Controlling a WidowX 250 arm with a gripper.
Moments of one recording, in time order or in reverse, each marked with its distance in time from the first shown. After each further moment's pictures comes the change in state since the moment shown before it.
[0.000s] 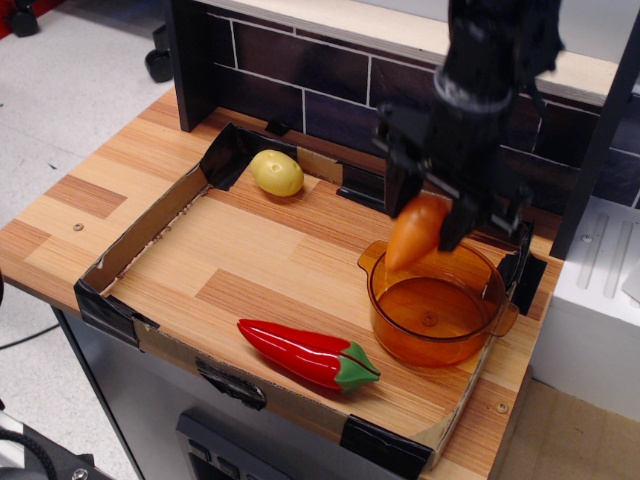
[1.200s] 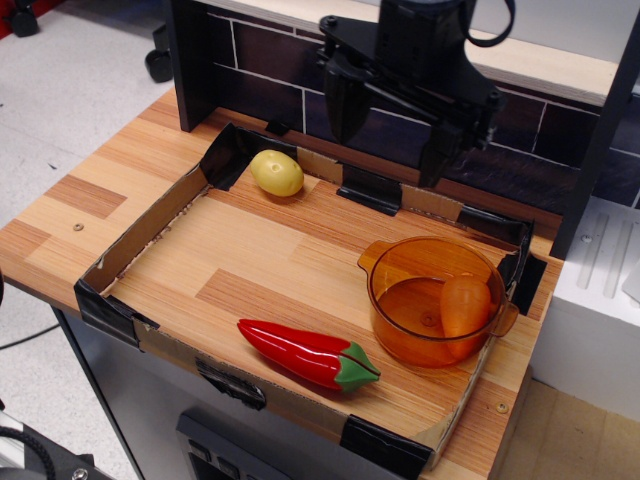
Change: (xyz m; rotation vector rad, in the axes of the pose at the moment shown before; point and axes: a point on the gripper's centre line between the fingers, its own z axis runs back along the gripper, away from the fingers) arm -0.017 0.031 0.066 -0.009 -0.084 0.099
